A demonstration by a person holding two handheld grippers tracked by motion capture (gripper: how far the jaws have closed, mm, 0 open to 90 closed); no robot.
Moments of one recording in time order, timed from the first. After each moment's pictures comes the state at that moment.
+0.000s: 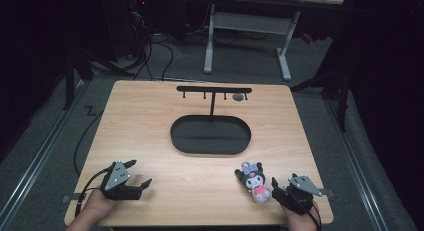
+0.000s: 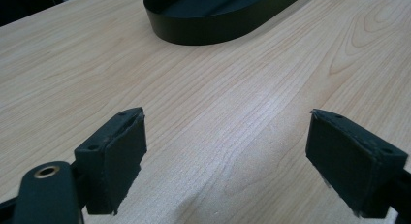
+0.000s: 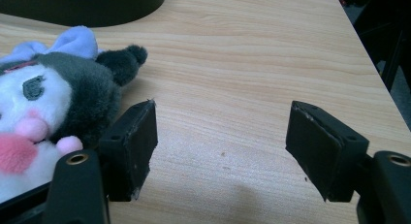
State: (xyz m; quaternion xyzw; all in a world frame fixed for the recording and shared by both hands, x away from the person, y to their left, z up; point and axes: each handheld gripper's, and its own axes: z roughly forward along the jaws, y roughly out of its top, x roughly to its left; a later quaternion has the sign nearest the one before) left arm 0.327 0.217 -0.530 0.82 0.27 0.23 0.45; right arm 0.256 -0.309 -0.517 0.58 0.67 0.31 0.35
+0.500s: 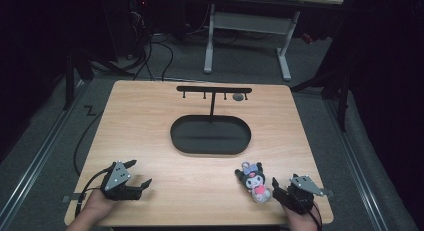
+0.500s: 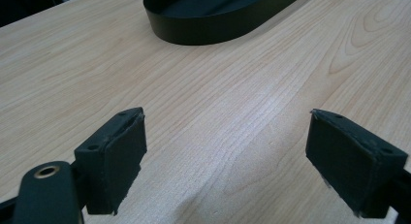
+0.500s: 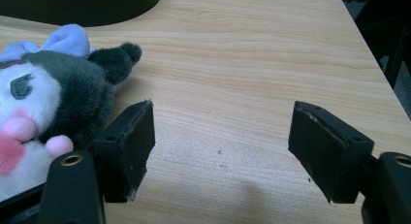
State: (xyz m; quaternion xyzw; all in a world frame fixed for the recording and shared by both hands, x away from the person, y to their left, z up) left arm 0.326 0.217 -0.530 0.82 0.27 0.23 0.45; right arm 0.257 -0.312 -0.520 0.58 0.67 0.31 0.34
